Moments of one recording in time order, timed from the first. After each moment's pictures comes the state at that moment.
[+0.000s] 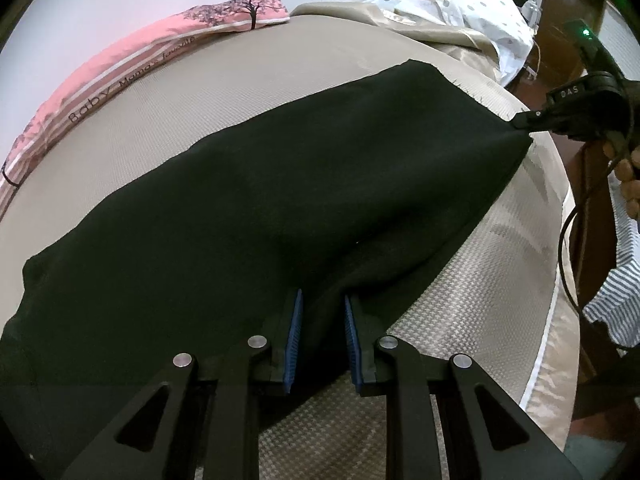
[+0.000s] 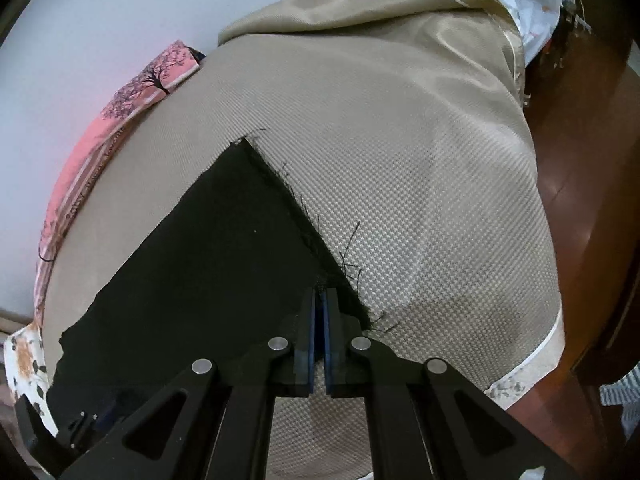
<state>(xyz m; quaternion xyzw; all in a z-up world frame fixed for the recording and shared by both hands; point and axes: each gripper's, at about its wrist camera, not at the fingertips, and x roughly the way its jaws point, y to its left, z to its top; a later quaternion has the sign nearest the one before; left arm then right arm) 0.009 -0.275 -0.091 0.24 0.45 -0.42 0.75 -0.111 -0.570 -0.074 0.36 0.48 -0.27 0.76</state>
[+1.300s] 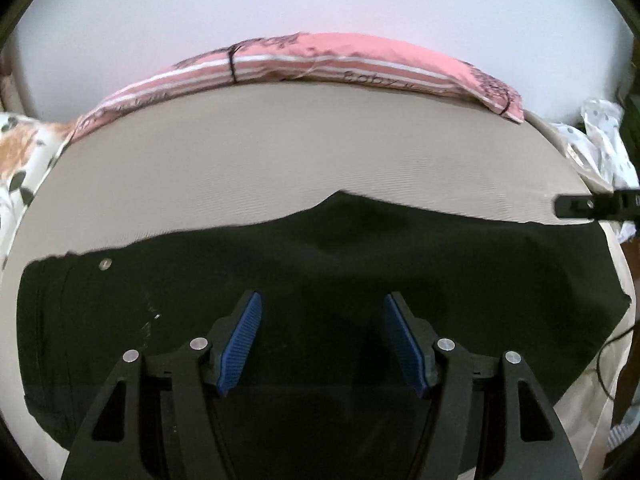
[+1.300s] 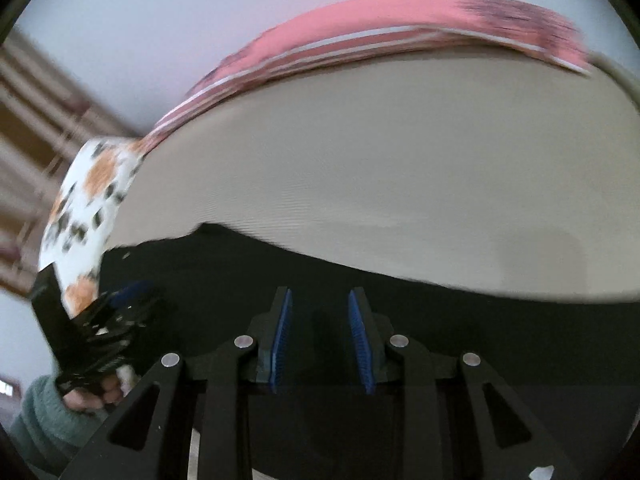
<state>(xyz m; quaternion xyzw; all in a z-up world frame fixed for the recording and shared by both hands) 0.142 -0.053 -0.066 0.06 0.45 -0.20 0.87 0.146 -0.342 -0.049 0.19 0.55 0.12 0.81</state>
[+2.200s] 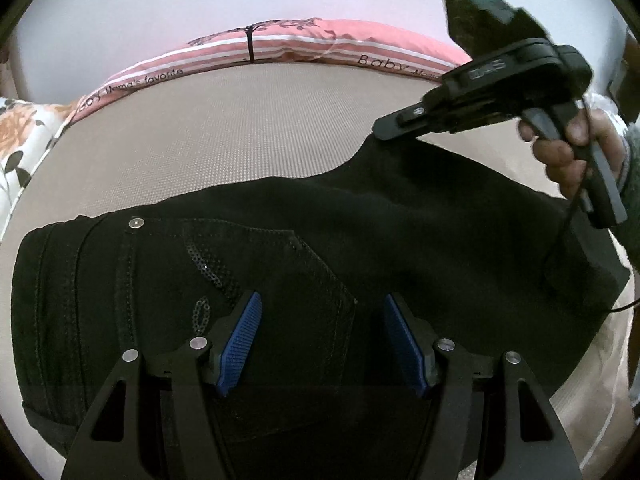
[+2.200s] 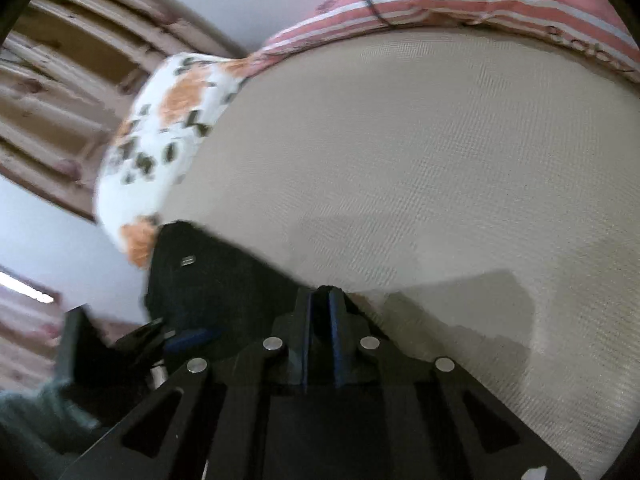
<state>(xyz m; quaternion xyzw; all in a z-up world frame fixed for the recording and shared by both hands) 0.136 -0.004 -0.089 0.06 0.45 -0.22 0.86 0.283 -0.184 -0.100 0.15 0.58 0.31 0.74</state>
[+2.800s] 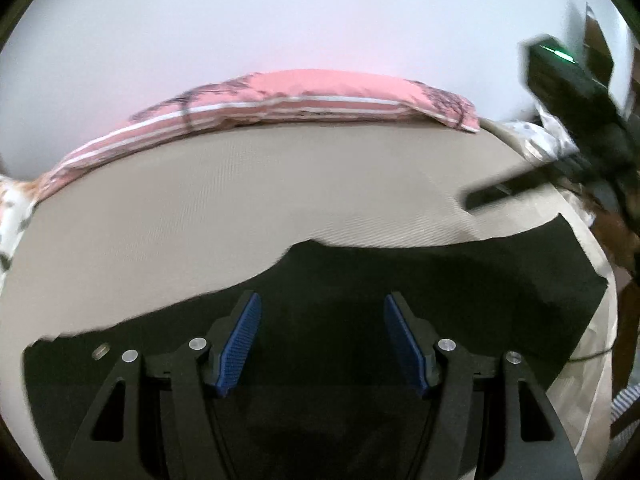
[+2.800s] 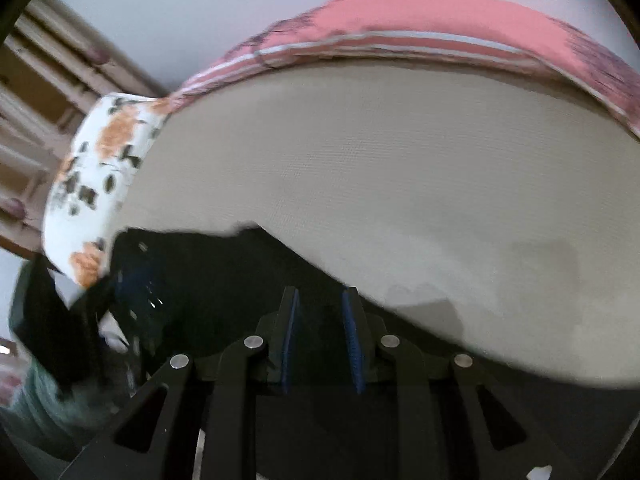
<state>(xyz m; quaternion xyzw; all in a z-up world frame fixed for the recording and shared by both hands) 0.158 -0.073 -0.036 0.08 0.40 -0.29 0.86 0.191 -0.305 -0.035 0.14 0.59 0.15 0.78</state>
